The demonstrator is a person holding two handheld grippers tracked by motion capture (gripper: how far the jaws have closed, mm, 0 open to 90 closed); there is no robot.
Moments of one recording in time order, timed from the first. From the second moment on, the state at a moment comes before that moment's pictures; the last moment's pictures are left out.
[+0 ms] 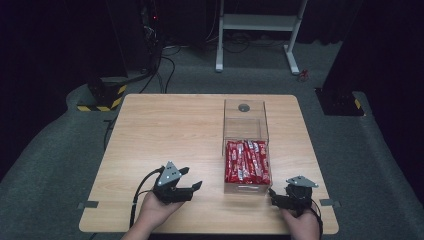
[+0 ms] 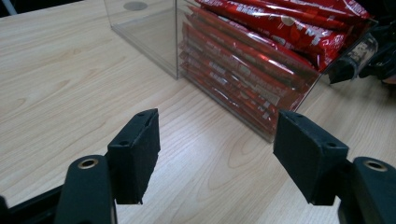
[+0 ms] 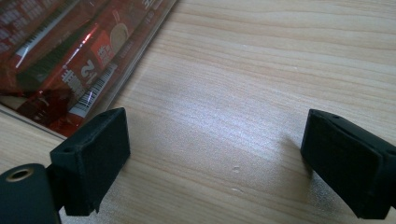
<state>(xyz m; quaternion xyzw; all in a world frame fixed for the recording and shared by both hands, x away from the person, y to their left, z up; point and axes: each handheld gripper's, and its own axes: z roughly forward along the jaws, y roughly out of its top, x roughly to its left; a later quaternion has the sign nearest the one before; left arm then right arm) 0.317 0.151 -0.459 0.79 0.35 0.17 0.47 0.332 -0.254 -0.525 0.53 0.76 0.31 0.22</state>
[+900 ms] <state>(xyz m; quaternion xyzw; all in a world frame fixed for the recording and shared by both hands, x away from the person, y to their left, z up) 0.328 0.117 -0.443 0.79 0.34 0.16 0.49 0.327 -0.262 -0.524 0.52 0.77 0.31 0.21</state>
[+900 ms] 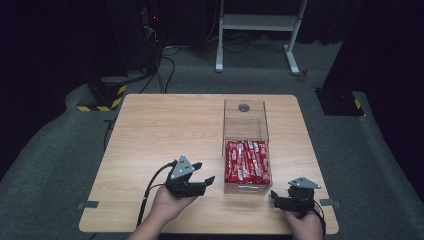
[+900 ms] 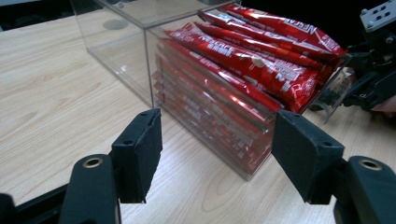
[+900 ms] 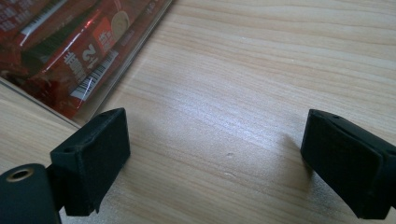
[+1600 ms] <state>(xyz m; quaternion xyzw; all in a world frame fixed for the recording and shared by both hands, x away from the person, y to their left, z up) 0.335 0.087 -0.433 0.80 0.31 0.15 0.49 0.327 -0.261 -0.524 0.52 0.77 0.31 0.22</state>
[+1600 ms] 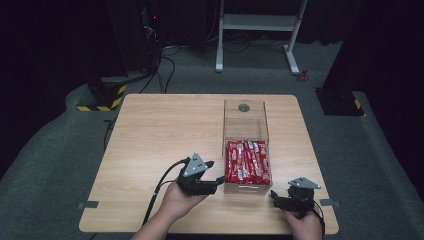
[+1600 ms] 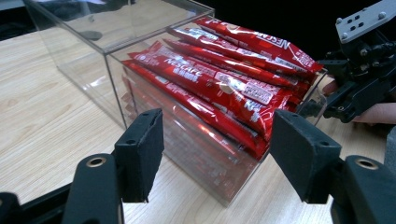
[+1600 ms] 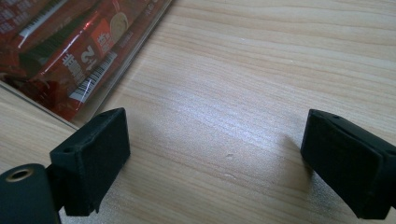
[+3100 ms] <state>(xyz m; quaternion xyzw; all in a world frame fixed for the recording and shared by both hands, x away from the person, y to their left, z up) 0.346 0.042 -0.453 0.80 0.31 0.13 0.49 0.327 -0.260 -0.524 0.52 0.77 0.31 0.21</state>
